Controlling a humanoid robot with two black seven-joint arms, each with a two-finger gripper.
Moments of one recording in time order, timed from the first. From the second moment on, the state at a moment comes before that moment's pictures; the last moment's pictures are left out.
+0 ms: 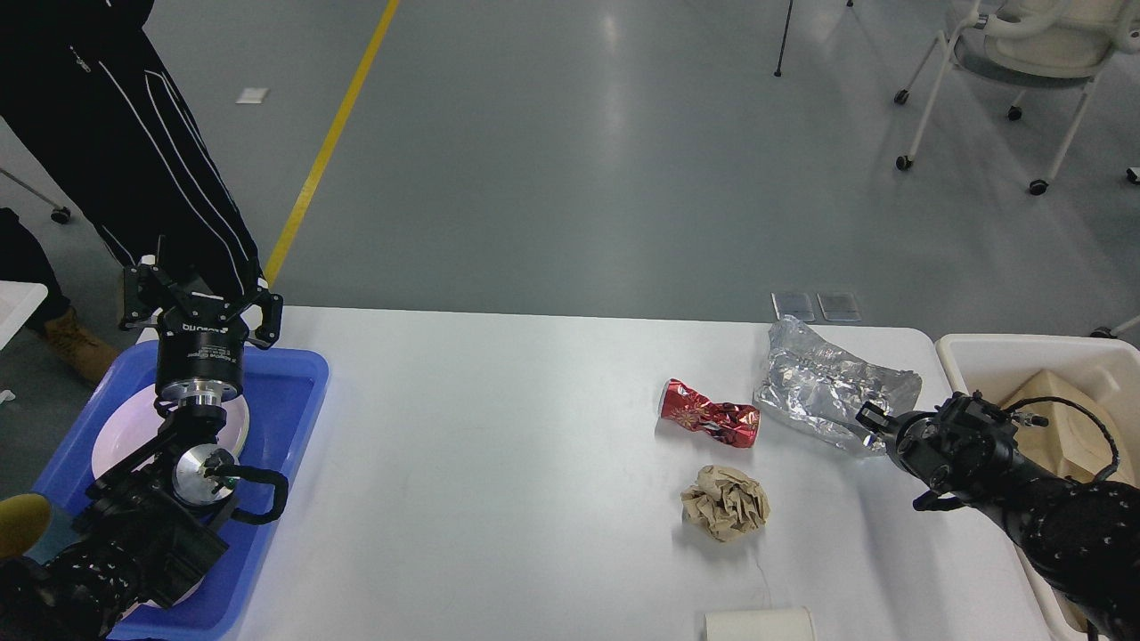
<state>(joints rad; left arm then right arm) -0.67 0.17 -0.85 -0.28 -0.13 -0.62 -0.72 0.81 -0.15 -0.62 0.15 -0.24 0.11 -0.15</state>
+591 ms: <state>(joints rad) -0.67 0.17 -0.85 -0.28 -0.13 -0.62 -0.72 1.28 -0.59 -0.62 0.54 -0.24 0.49 -0.06</state>
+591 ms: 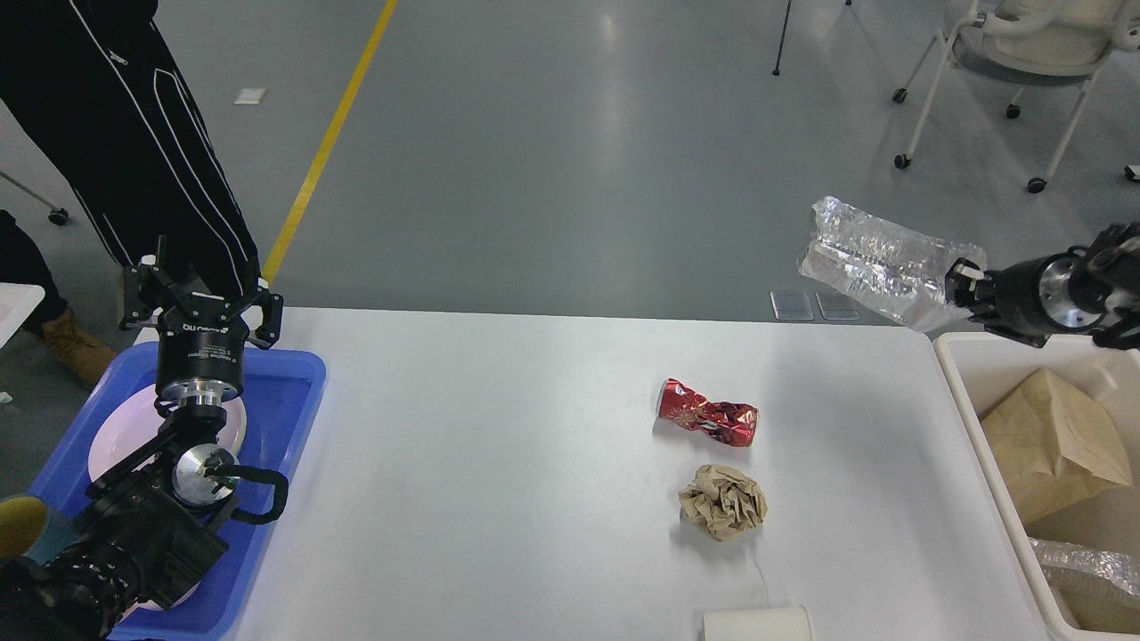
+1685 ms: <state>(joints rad) -0.67 0.17 -0.85 -0.28 -0.13 -0.62 -0.72 1.66 -0.83 -0.92 0.83 -0.49 0.44 -0.06</state>
